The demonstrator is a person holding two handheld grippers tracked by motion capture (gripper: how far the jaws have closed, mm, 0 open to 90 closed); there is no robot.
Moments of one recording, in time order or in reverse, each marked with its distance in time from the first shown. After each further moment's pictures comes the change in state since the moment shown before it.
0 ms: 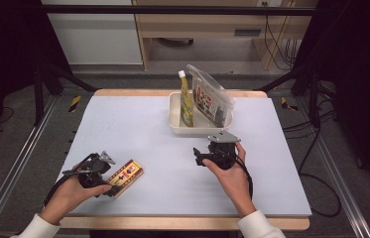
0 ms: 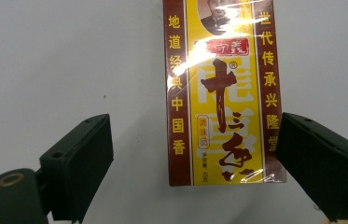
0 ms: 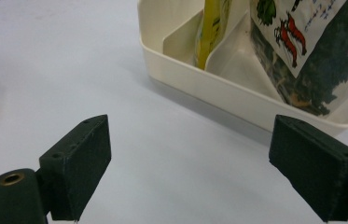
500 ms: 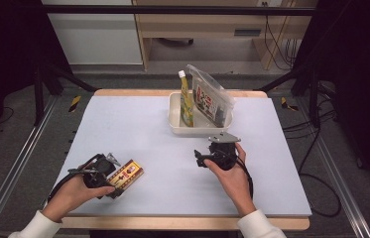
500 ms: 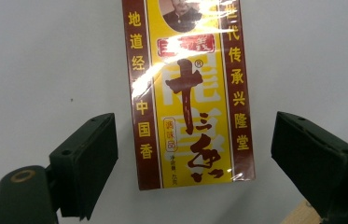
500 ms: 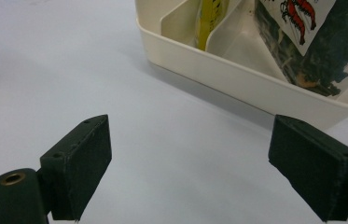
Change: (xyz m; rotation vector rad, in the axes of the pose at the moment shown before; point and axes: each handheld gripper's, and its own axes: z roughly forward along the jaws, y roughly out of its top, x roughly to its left) left arm -0.009 0.010 0.006 0.086 -0.052 0.036; right arm -0.003 -0.006 0.005 0.044 0.016 0.021
